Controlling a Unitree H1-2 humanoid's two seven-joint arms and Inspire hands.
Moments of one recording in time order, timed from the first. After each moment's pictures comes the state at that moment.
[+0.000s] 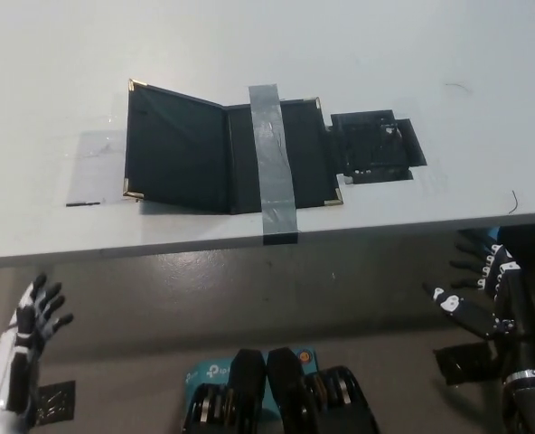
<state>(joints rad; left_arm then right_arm) 0.08 0.21 0.13 -0.23 -0.07 0.00 -0.05 -0.15 -0.06 -0.07 0.08 -0.09 0.05 -0.09</state>
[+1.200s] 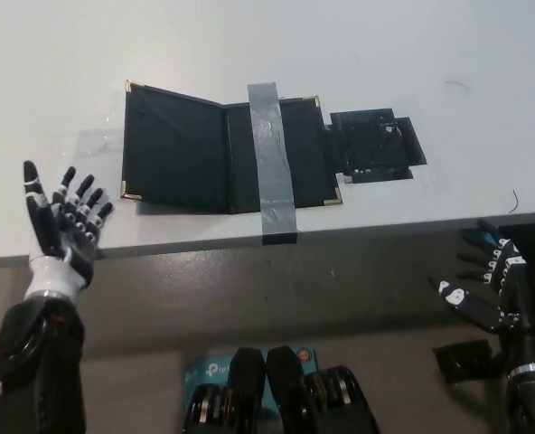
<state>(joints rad) -0.47 0.05 0.36 0.25 -0.34 0.32 0.04 -0.17 -0.07 -0.08 0.07 -0.08 0.07 -0.08</state>
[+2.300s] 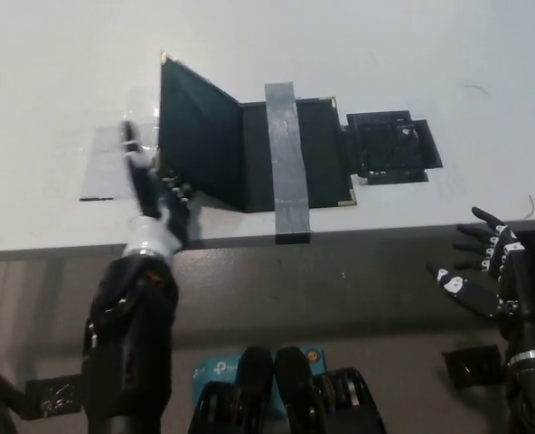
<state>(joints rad) -0.57 -0.08 0.16 0.27 -0.32 0.34 0.13 -0.20 -0.08 -0.07 0.07 -0.09 0.08 -0.08</state>
